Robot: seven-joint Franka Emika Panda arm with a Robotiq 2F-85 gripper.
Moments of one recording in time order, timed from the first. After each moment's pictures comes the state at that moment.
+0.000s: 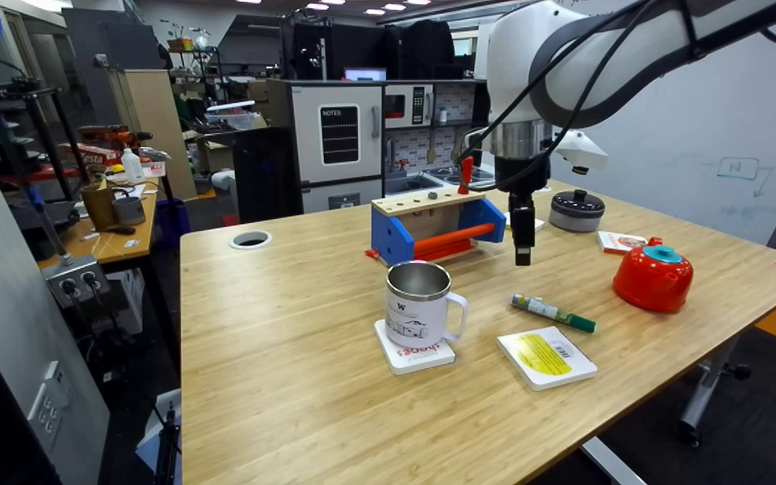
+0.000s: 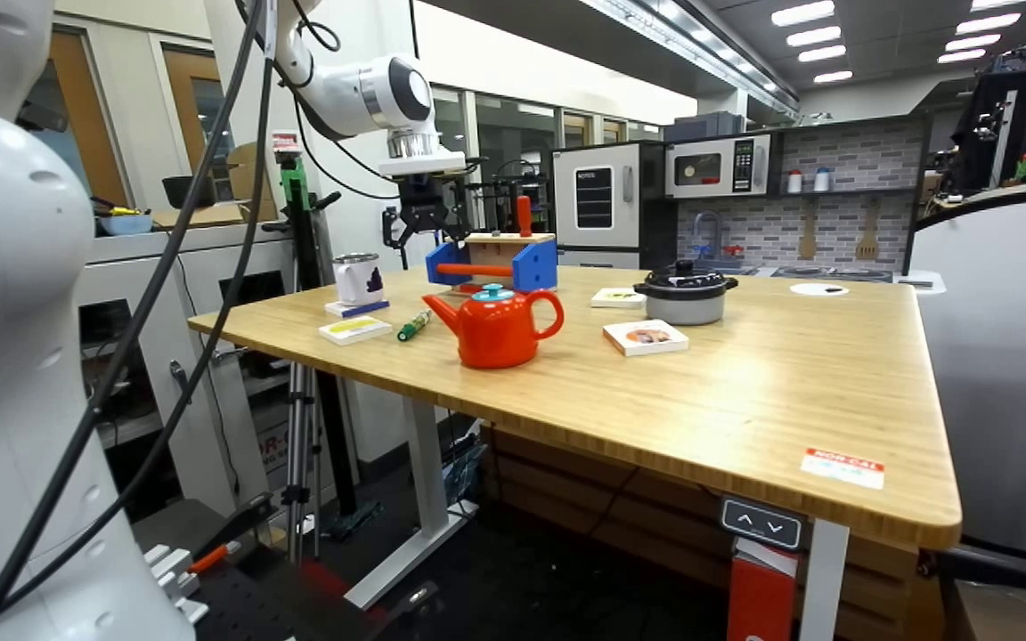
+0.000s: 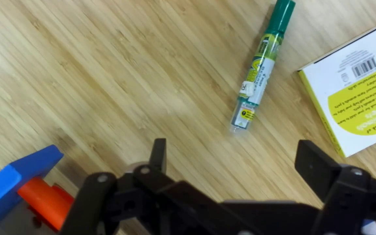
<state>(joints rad) 0.19 0.35 0.18 -1.75 -0.19 1.97 -0.38</state>
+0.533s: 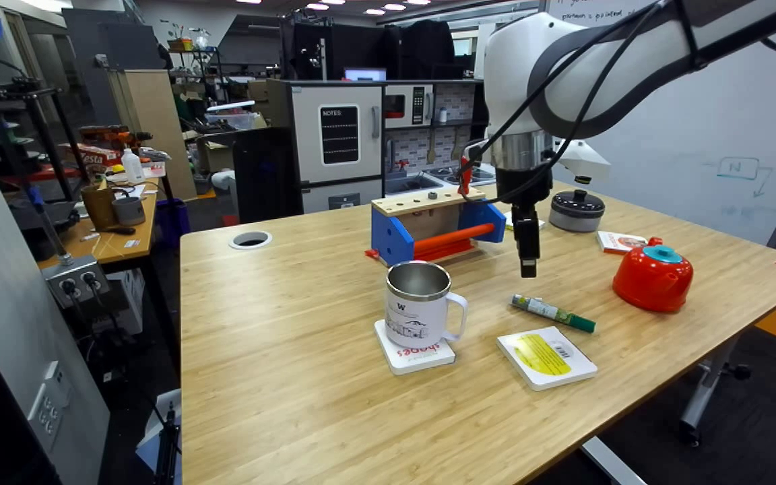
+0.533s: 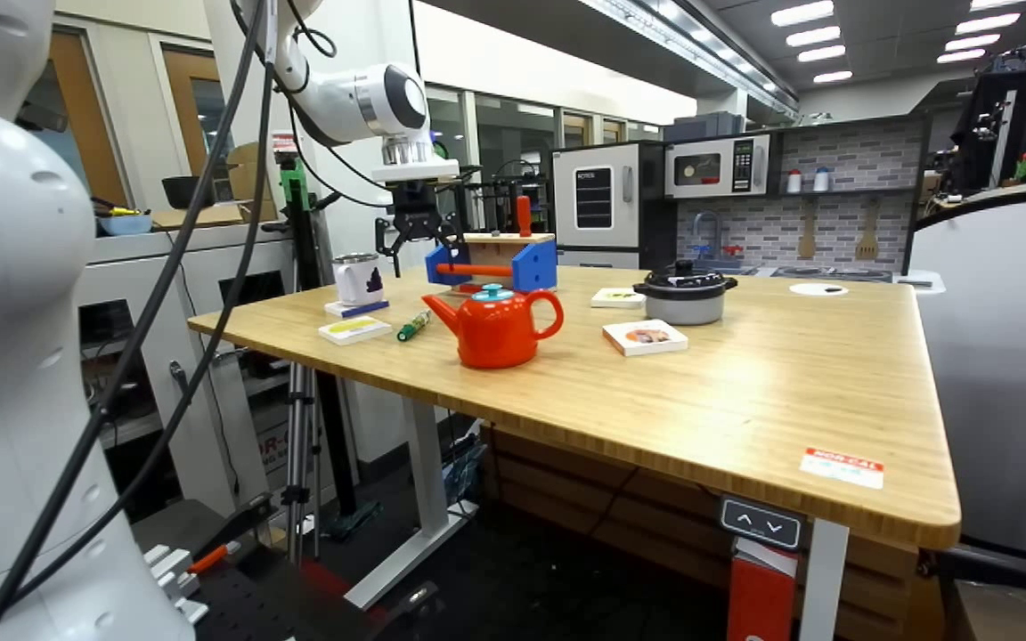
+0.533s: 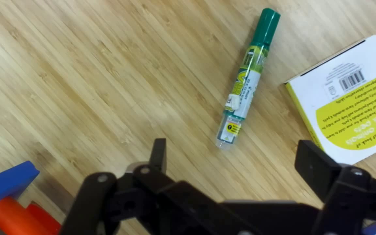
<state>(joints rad) 0.19 0.36 0.19 -1.77 -0.19 1.95 -0.36</state>
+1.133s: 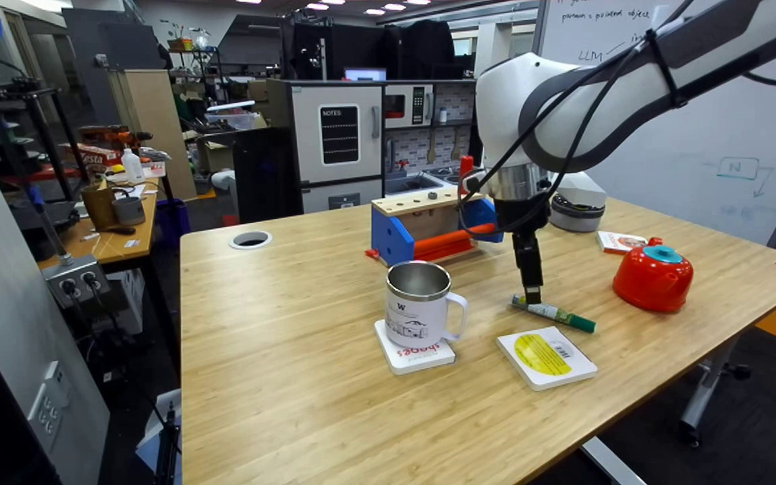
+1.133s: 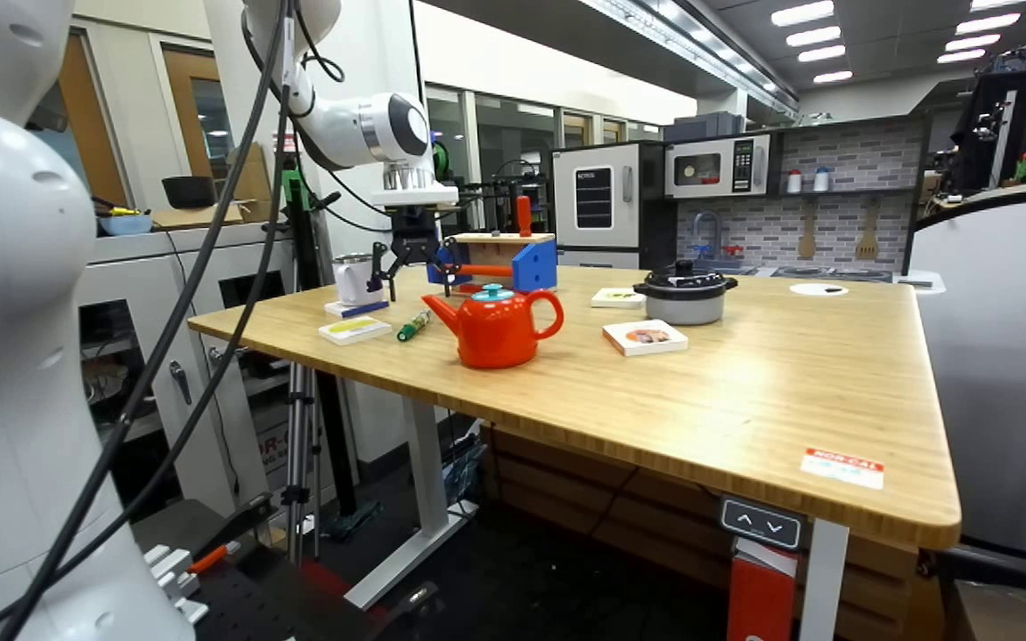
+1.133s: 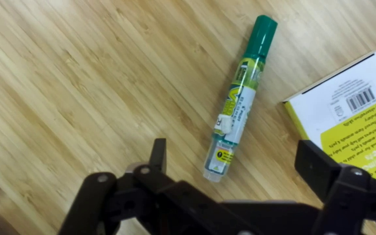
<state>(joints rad) 0.19 0.42 0.19 -1.79 -0.19 1.95 -0.36</state>
